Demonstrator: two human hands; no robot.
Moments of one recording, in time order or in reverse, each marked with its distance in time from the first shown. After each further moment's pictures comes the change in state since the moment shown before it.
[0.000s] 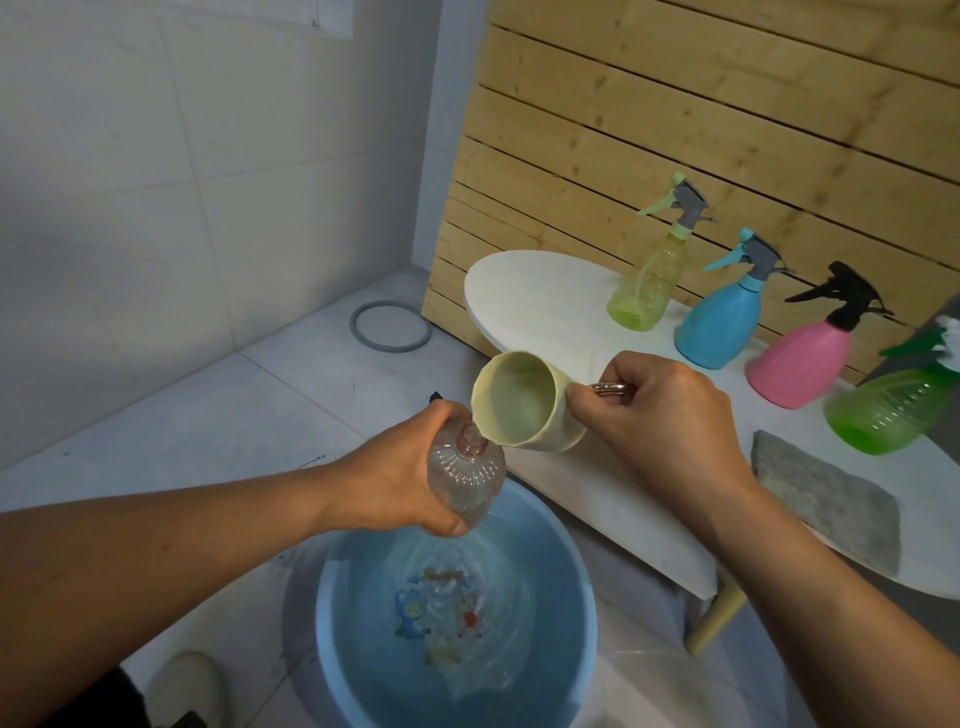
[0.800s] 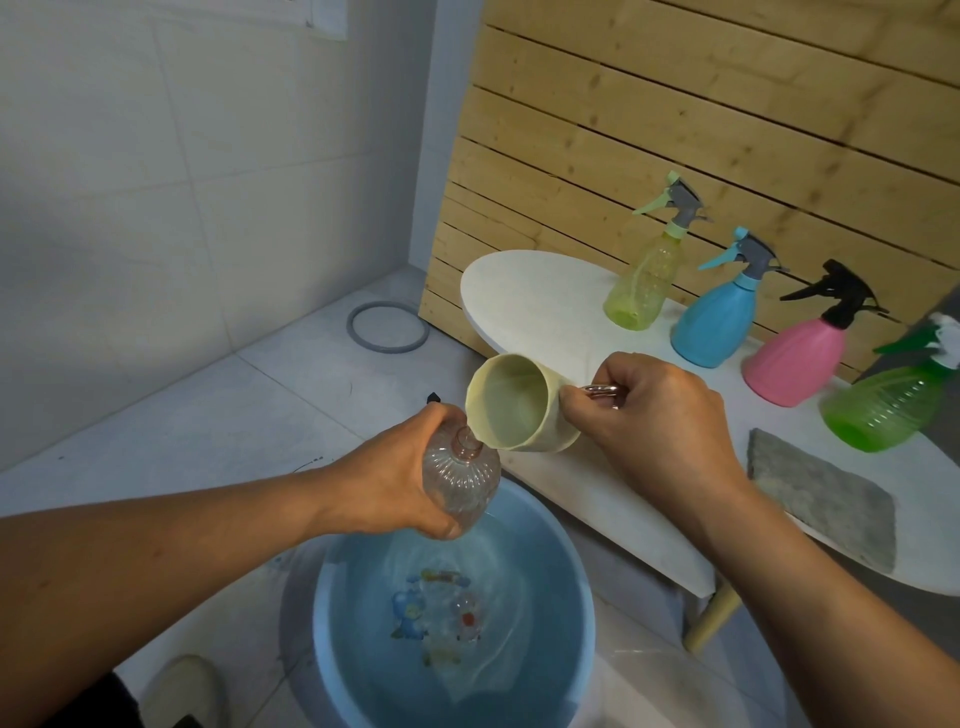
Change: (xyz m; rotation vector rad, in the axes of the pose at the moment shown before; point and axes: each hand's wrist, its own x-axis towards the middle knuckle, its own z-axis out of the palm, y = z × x) left_hand 0.000 -0.001 0.001 -0.008 -0.003 -0.004; right_hand -0.002 0.002 0.001 -0.028 0.011 -0.027
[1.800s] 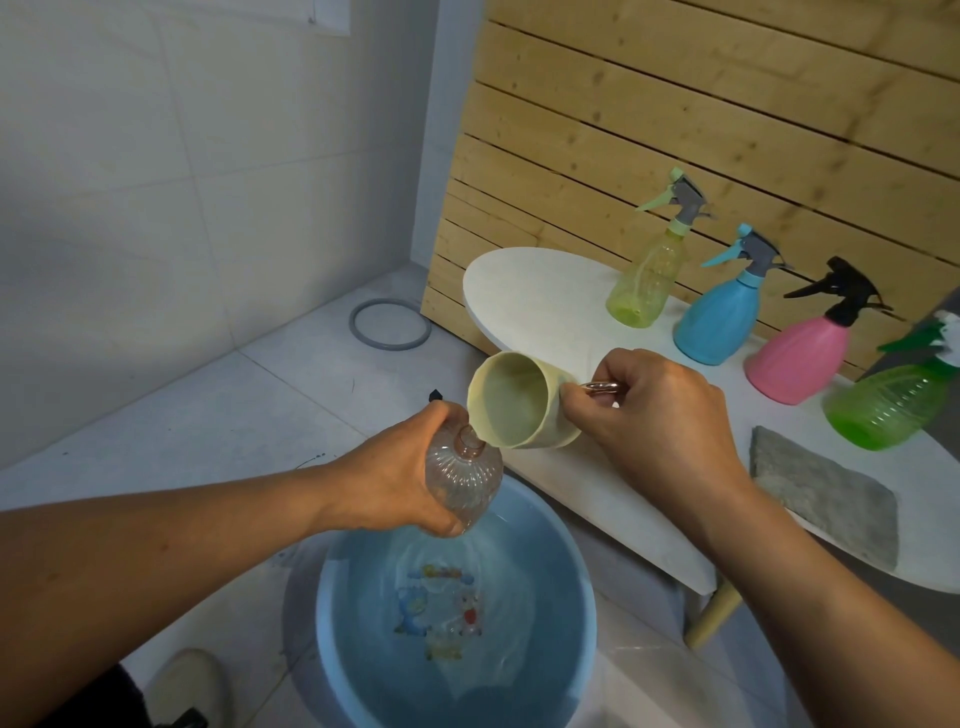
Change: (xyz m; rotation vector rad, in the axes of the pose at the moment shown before) left_hand -0.001 0.001 0.000 0.012 -0.008 -0.014; right_hand -0.001 -0.002 0.001 -0.034 0.002 -0.035
